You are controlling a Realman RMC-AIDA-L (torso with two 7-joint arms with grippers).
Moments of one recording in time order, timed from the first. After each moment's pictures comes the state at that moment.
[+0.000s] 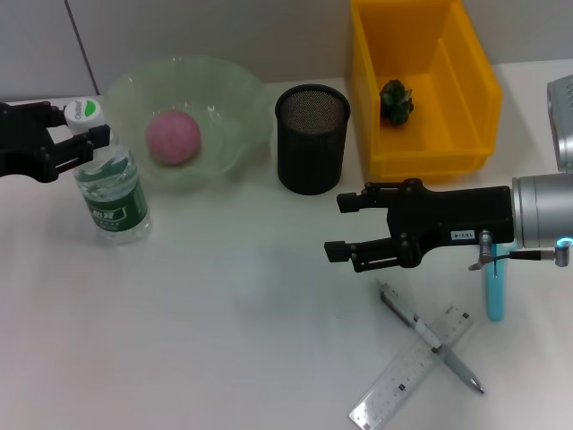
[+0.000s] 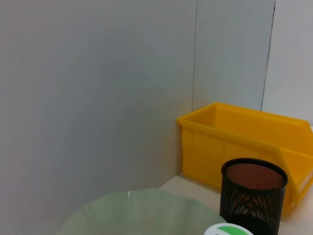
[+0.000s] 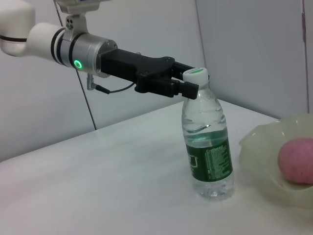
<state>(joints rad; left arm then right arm) -0.52 -2.03 0.70 0.87 1.95 1.38 -1.45 0.59 2.08 -0.72 -0.62 -2.04 -1.56 1.33</state>
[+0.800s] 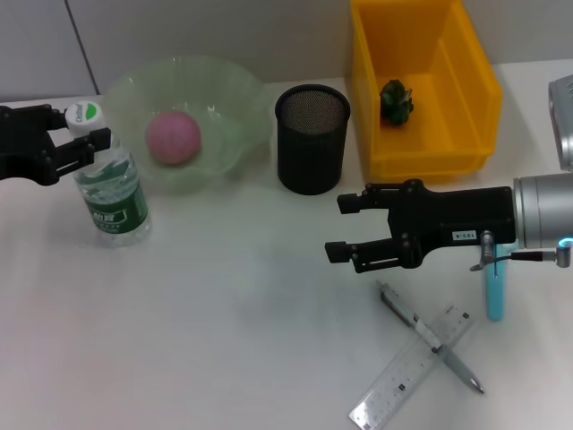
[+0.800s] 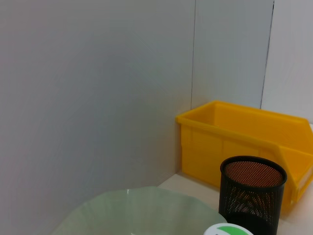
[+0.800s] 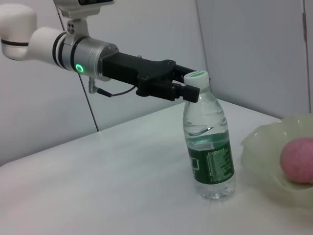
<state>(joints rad) -0.51 -2.03 0.70 0.87 1.95 1.38 -1.44 0.59 2.08 -0.72 -0.63 -2.04 -1.57 1.34</state>
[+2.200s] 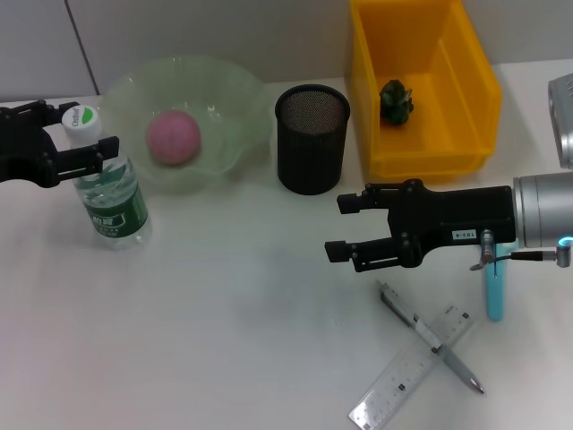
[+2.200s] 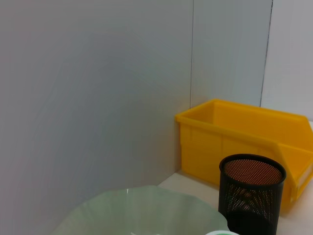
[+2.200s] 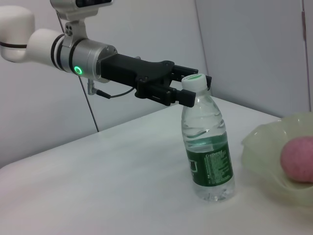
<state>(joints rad) -0.51 -2.04 0.71 0.88 1.95 1.38 -1.43 0.59 2.08 -0.72 -0.63 -2.04 -1.57 1.36</state>
